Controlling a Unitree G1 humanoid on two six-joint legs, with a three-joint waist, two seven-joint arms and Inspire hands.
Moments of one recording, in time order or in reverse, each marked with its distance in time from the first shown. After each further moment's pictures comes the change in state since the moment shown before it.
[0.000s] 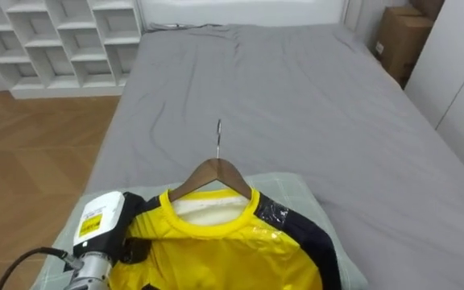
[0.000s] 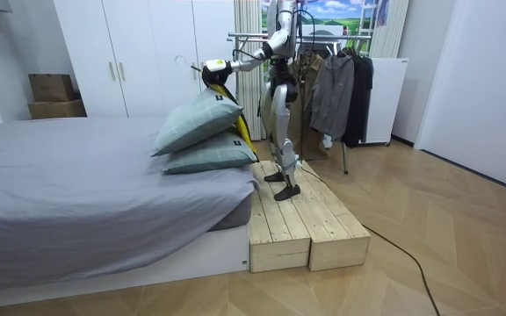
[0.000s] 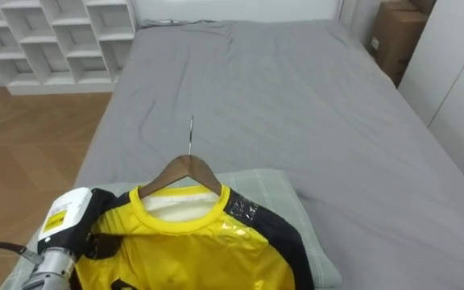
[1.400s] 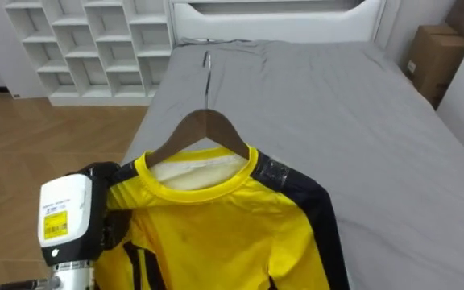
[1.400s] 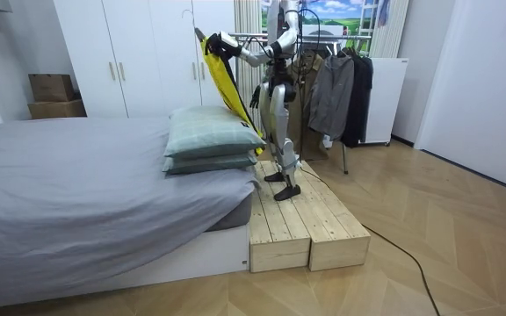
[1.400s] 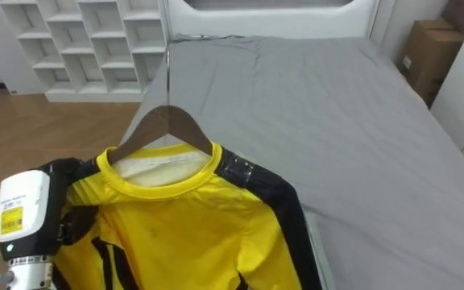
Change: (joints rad) left arm 0.165 0.001 0.069 -0.193 0.115 -0.062 0.503; right arm -0.019 -0.030 -0.157 0.073 -0.083 -0.008 -0.431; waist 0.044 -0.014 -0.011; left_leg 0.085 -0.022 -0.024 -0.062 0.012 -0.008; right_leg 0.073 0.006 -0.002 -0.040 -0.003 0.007
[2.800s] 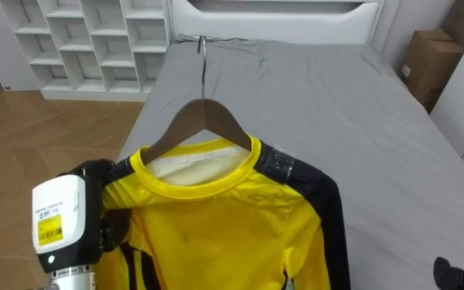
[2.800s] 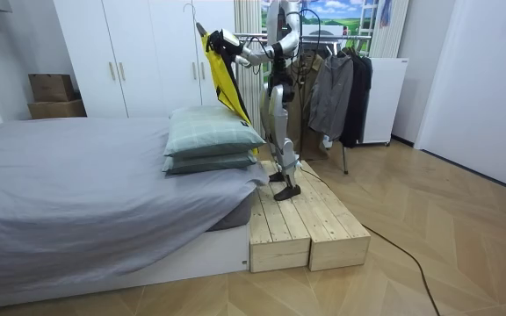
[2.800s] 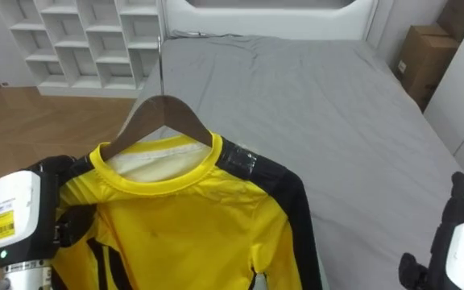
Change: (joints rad) left arm 0.074 -0.036 0.012 -0.194 0.000 0.073 -0.080; right arm 0.001 -0.020 -0.112 -0.883 -0.713 -0.060 -0.460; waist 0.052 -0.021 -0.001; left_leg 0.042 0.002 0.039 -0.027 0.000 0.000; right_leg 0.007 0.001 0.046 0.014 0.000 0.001
